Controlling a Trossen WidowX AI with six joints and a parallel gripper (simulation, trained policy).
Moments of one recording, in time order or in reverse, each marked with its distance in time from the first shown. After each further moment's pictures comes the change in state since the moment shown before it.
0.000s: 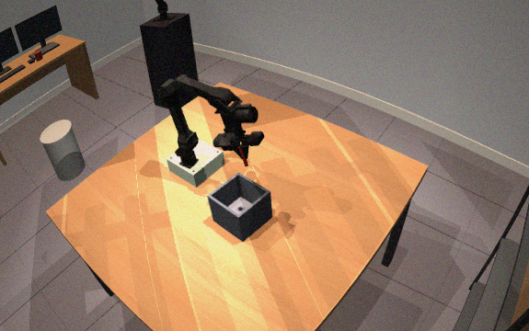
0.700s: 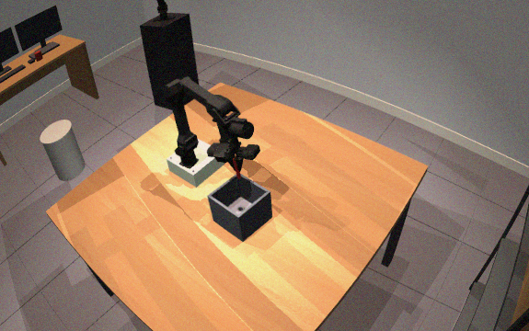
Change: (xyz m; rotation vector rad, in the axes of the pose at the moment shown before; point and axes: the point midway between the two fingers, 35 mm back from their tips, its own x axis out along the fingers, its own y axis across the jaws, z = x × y) arm 0.008 0.000 0.061 0.021 -0.043 -0.077
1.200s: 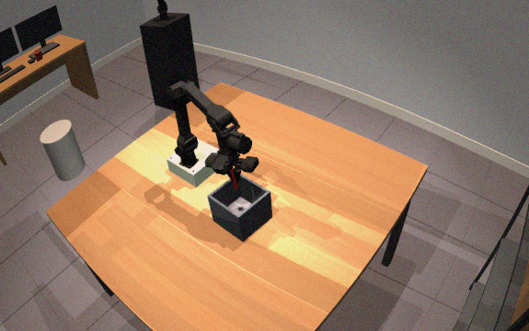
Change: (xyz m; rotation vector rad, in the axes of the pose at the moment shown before) arm 0.024 0.001 0.032 -0.005 0.007 -0.043
